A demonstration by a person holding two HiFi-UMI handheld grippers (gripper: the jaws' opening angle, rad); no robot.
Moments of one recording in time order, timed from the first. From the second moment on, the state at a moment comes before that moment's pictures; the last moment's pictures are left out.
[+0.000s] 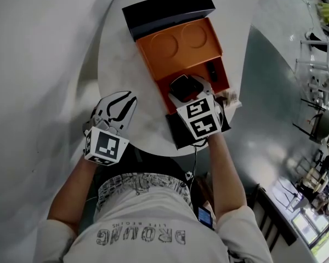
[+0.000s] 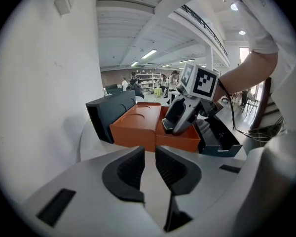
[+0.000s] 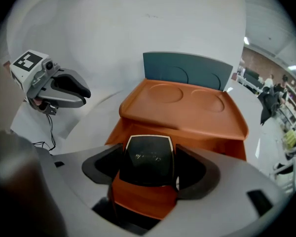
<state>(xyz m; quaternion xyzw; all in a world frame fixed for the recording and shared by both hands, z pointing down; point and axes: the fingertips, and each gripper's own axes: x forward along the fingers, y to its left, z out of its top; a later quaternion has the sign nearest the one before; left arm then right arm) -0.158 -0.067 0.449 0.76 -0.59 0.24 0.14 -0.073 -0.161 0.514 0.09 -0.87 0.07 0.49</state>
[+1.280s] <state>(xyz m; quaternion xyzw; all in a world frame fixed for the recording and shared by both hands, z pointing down) -0.182 -0.086 0.460 0.76 -0.58 0.24 0.16 -0.084 -0.151 0.556 -0.01 -0.82 0.00 0.58</state>
